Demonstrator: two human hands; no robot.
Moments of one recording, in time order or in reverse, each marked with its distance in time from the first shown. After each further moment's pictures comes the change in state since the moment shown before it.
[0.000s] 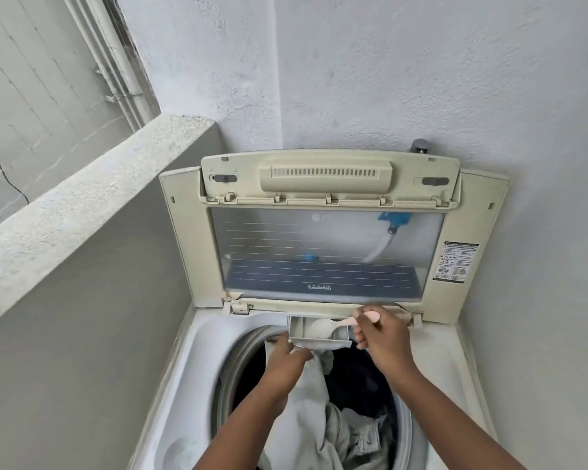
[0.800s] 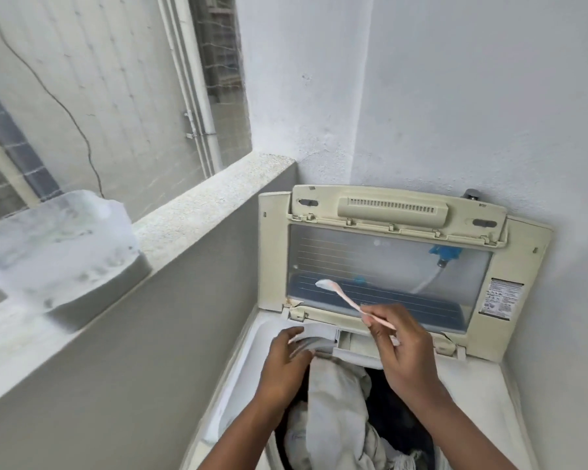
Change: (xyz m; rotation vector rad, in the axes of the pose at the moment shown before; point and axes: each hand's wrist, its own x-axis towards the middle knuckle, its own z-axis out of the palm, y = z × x) left_hand -0.102 0.004 -0.075 0.003 0.282 0.453; right_hand -0.083 -0.098 0.031 -0.153 -0.056 -0.876
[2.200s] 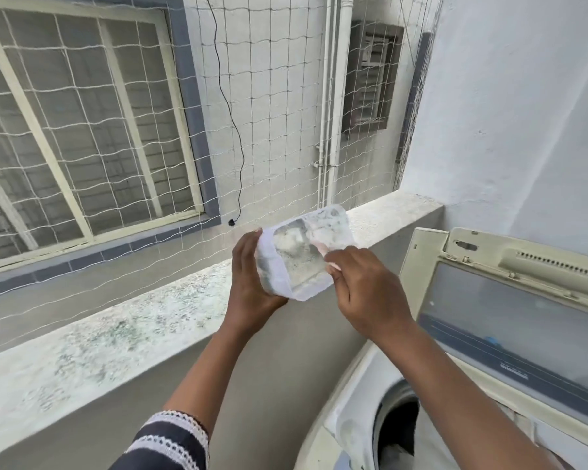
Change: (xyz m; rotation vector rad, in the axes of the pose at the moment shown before) left_hand -0.060 0.065 -0.279 0.445 0.731 0.737; right_hand 0.071 -0.224 0.172 -0.217 -0.217 -0.560
